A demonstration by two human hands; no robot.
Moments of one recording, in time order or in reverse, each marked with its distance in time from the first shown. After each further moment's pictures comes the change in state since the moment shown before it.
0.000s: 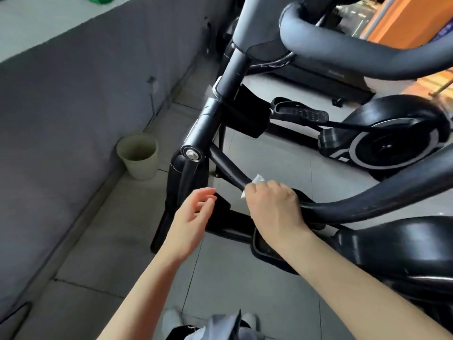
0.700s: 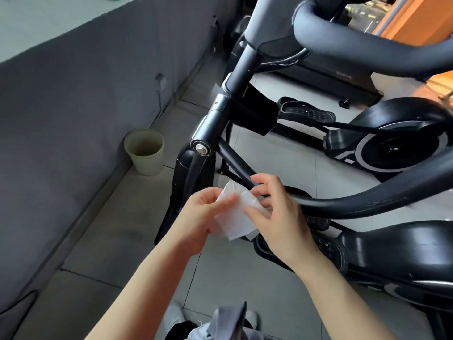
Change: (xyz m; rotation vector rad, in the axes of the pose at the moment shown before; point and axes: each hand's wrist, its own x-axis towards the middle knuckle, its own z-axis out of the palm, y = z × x) left_hand -0.004 0.022 -0.005 -0.429 -0.218 -0.236; right_hand -0.031 -0.009 -0.018 1.077 -0.104 0.301
